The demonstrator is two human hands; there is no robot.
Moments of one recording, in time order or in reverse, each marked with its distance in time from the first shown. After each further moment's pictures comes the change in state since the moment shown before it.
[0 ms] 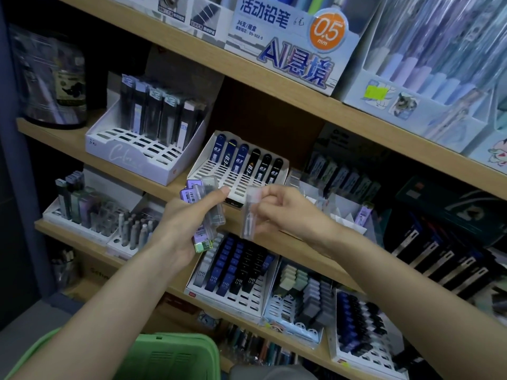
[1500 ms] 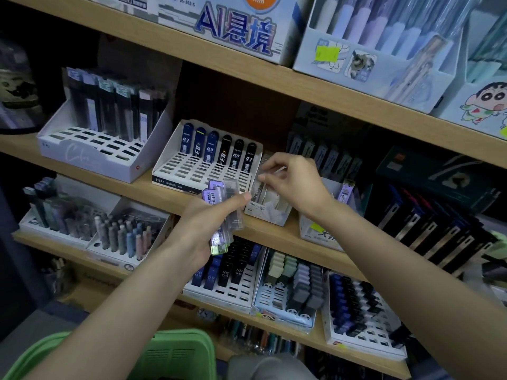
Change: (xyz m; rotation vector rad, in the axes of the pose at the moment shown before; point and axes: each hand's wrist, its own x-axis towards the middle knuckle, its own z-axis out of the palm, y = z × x) left_hand -0.004 -0.029 0.057 0.225 -0.128 -0.053; right_hand 0.025 0.045 -0.064 -0.561 0.499 -0.352
